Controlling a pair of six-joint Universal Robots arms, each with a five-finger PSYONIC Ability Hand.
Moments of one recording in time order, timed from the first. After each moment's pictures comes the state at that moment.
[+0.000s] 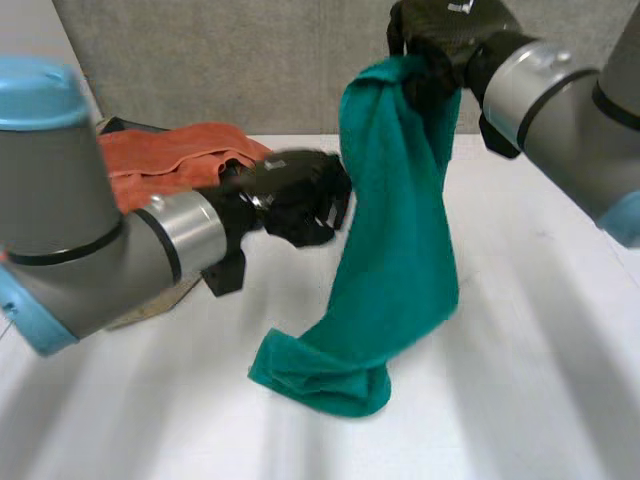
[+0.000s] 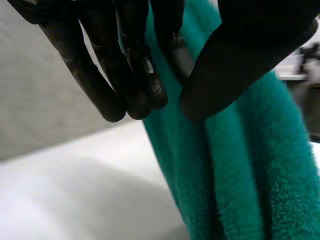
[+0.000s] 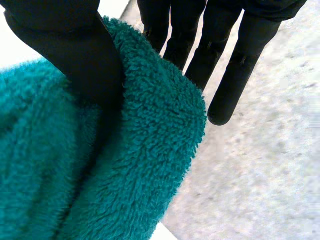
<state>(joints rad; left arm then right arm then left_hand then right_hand) 4.21 -1.92 -1.26 3.00 -1.11 3.02 2.05 -1.13 0.80 0.22 1.36 2.95 1.16 1.19 1.18 1.19 0.99 1.08 1.17 1.18 1.19 0.96</state>
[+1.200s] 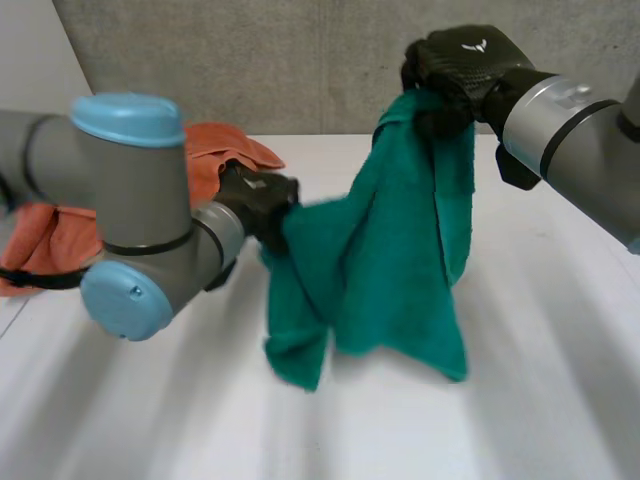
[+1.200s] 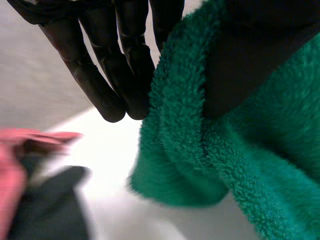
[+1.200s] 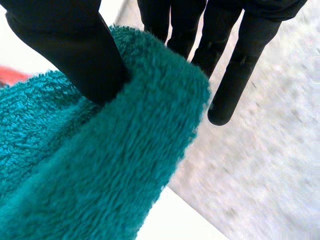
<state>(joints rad) 4.14 -2.17 -1.04 2.91 -1.56 3.27 1.99 -1.17 0.95 0.23 1.30 2.96 1.13 1.19 1.18 1.19 0.97 1.08 1.17 1.19 1.19 0.96</state>
